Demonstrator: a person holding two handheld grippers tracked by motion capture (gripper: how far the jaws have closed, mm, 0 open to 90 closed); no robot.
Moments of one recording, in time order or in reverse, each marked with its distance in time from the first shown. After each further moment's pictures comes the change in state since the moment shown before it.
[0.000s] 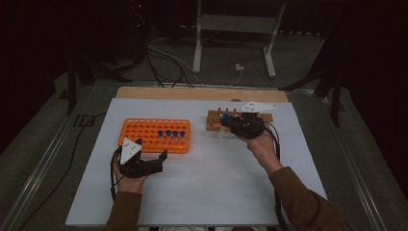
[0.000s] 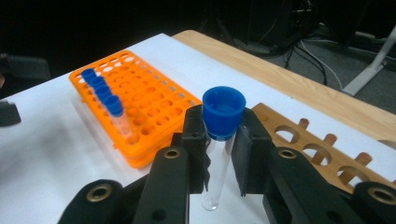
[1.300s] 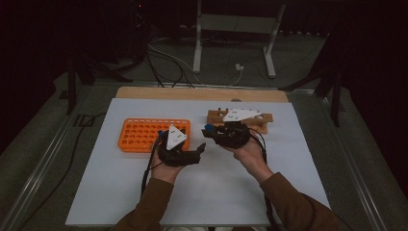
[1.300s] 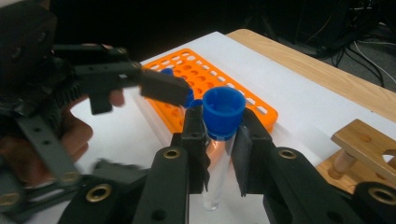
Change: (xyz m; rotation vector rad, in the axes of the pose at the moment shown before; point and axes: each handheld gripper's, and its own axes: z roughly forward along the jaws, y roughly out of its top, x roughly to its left) left arm -0.080 0.042 0.059 0.069 -0.174 0.136; right arm 0.051 0.008 0.012 0.016 0.151 -0.038
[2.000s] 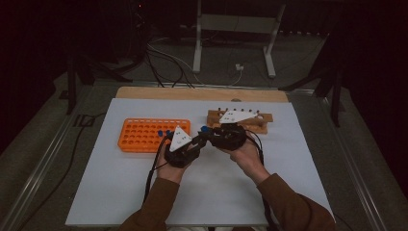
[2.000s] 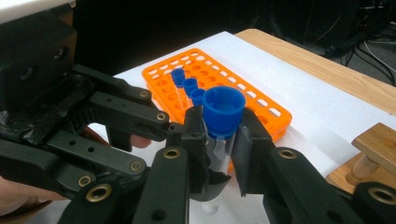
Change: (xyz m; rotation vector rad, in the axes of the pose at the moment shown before) left arm -0.007 -0.003 0.009 -0.051 -0.099 0.003; right arm 0.007 -0.001 0.007 0.000 0.022 0.000
